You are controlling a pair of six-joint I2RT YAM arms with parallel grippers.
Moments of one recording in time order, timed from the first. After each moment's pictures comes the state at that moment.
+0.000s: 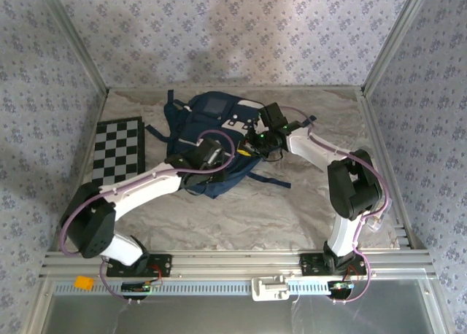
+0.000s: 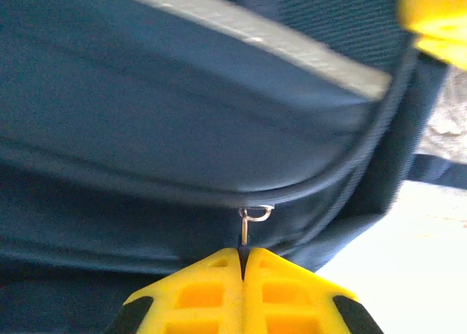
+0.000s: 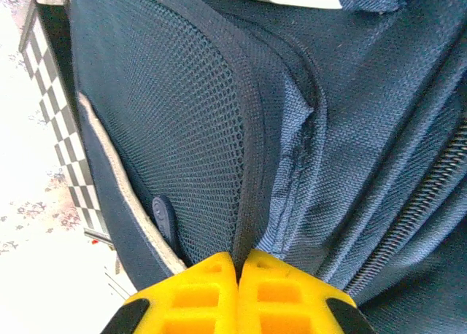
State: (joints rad) left arm -0.78 1.45 0.97 -0.48 -0.10 -0.69; right arm 0.47 1.80 1.32 -0.47 -0.52 0.84
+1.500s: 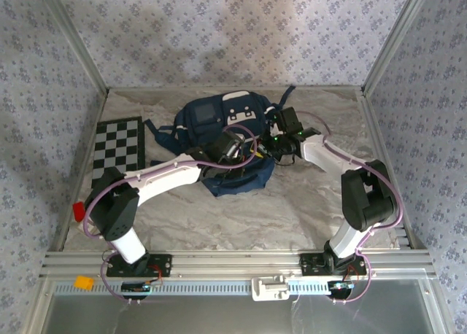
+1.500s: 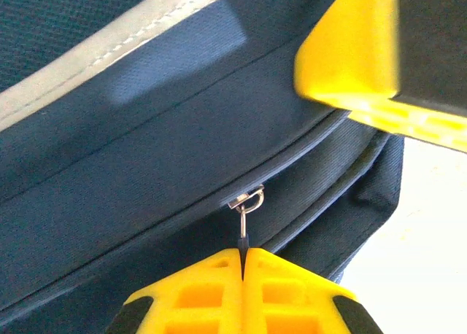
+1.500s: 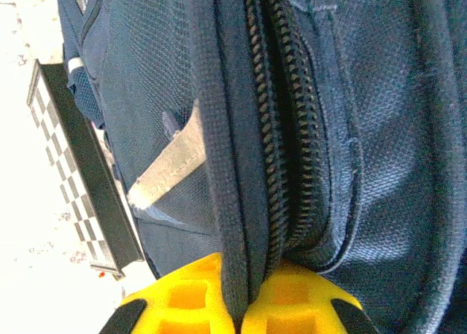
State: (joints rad) left arm -0.85 1.66 1.18 -0.40 -0.04 -0.57; right arm 0.40 1.67 1.17 -0.41 -0.47 0.91
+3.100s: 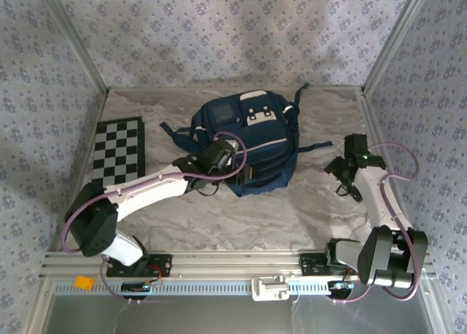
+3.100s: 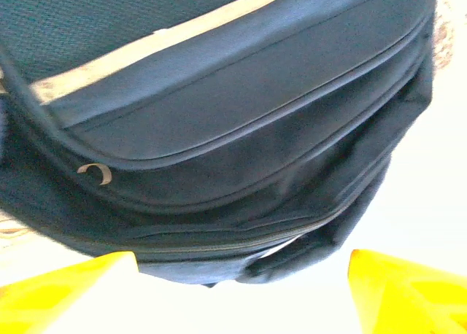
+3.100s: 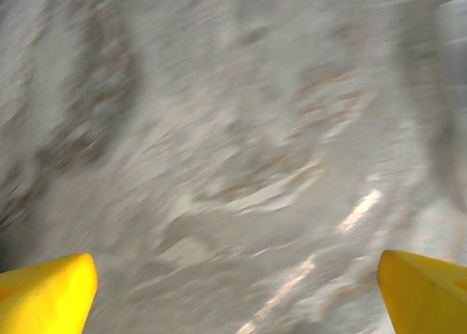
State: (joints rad) left arm -0.90 1.51 1.06 -0.37 -0.03 -0.69; right arm -0.15 1.18 0.85 -0.92 0.20 0.73
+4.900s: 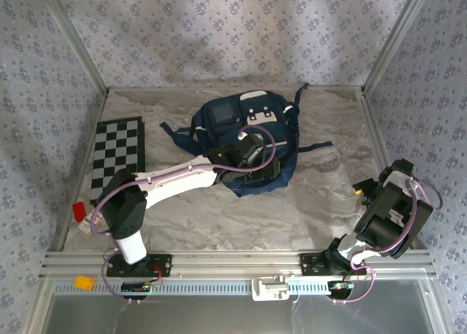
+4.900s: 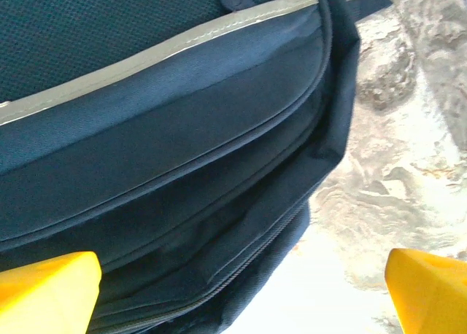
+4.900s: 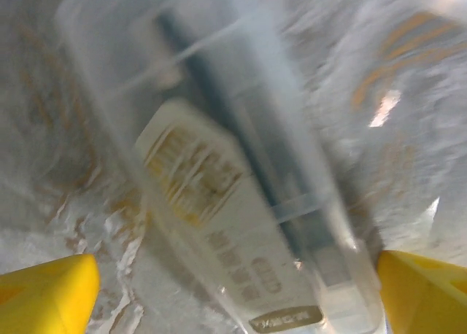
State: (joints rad) left arm -1.01 1.74 1.36 -0.46 -0.13 -0.77; right arm -0.67 1.45 0.75 -0.74 -0.05 0.53
